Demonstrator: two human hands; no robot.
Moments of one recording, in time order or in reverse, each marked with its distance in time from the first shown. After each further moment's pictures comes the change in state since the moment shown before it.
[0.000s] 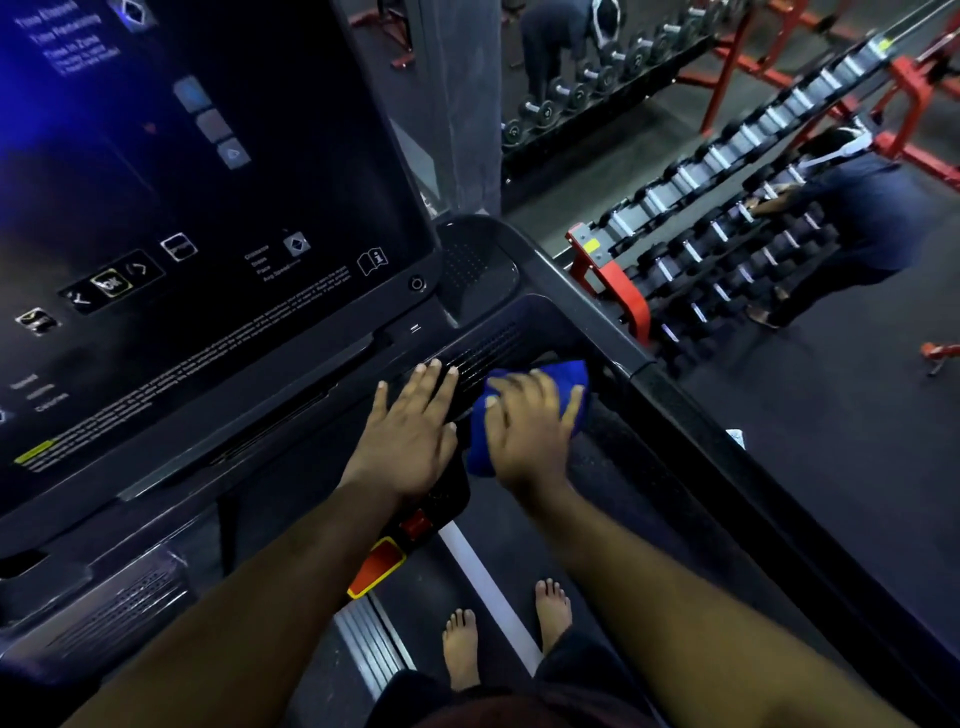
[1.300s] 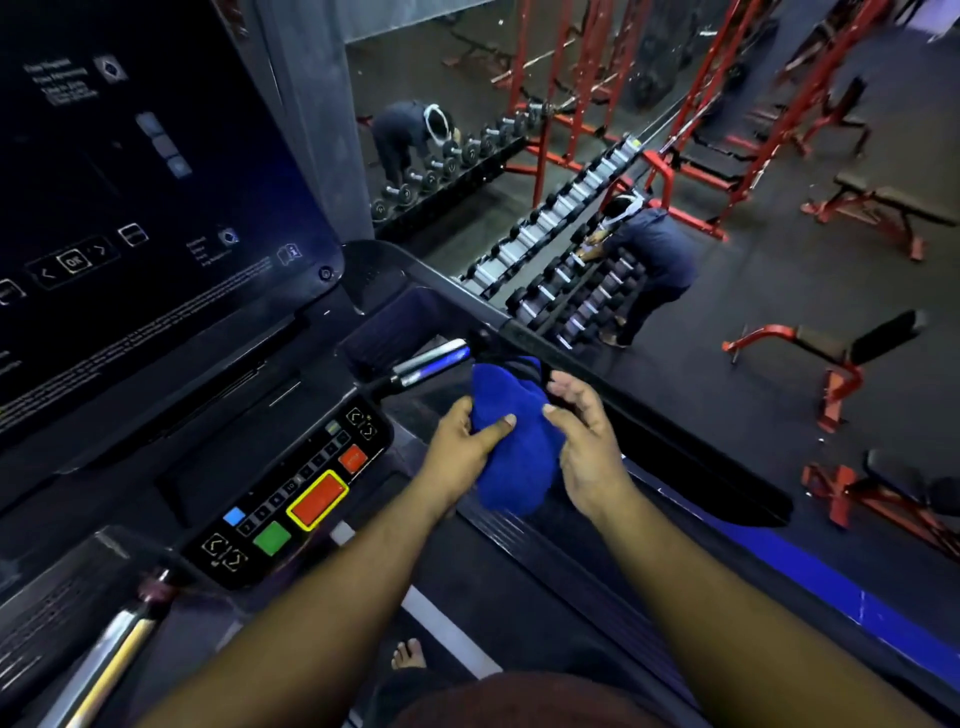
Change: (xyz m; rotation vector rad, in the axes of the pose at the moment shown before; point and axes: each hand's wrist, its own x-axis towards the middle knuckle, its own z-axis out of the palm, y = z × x) left_hand -0.104 0.157 0.023 -1.510 -0.081 0.026; right_hand -0.167 0.039 -0.164 1.184 0.216 0.423
